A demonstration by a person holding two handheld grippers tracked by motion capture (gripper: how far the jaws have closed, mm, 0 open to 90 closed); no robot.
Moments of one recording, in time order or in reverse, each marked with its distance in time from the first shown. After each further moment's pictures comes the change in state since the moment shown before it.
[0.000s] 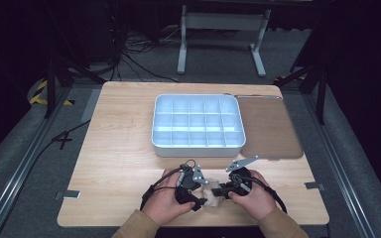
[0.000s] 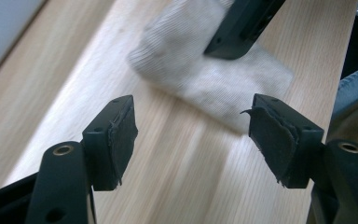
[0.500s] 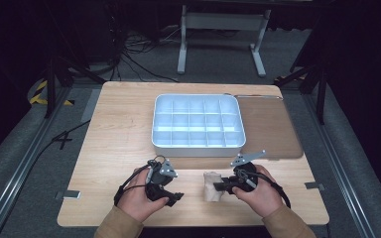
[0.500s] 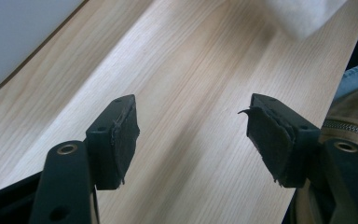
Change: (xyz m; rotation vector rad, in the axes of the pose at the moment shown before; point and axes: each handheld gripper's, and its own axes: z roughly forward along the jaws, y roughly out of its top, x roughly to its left) left arm 0.025 -0.047 -0.047 -0.029 0.031 -0.162; right arm 0.005 0.015 -0.028 -0.056 -0.011 -0.039
